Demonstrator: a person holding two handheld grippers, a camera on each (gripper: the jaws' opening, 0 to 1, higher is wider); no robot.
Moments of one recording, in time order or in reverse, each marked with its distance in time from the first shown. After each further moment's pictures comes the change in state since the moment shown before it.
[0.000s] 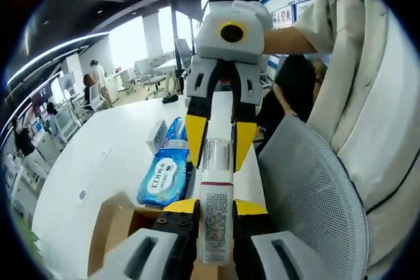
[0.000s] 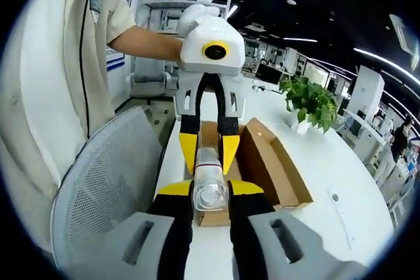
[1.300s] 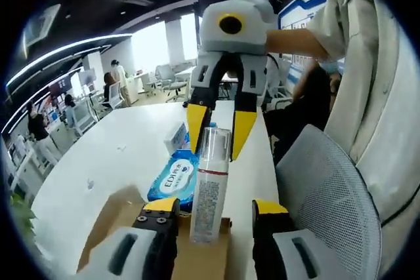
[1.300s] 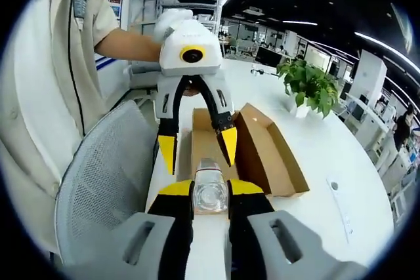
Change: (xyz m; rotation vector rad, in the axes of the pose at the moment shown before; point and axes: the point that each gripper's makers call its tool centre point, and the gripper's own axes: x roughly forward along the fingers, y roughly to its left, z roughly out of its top) left arm 0.001 0.026 -0.009 -0.115 -0.103 0.153; right arm -0.005 -0.034 -0.011 0.049 0.116 0.020
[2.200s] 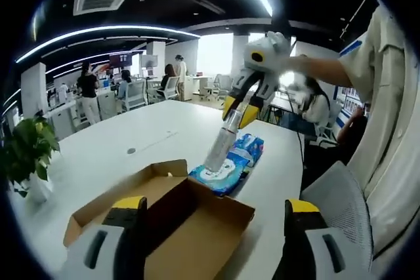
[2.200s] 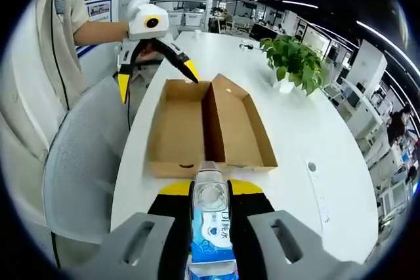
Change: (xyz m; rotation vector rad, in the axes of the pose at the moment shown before) left arm -0.060 0.035 -0.024 -0.305 -0.108 0.279; right arm -0.032 -0.087 -0.046 -0.004 0.195 -0.036
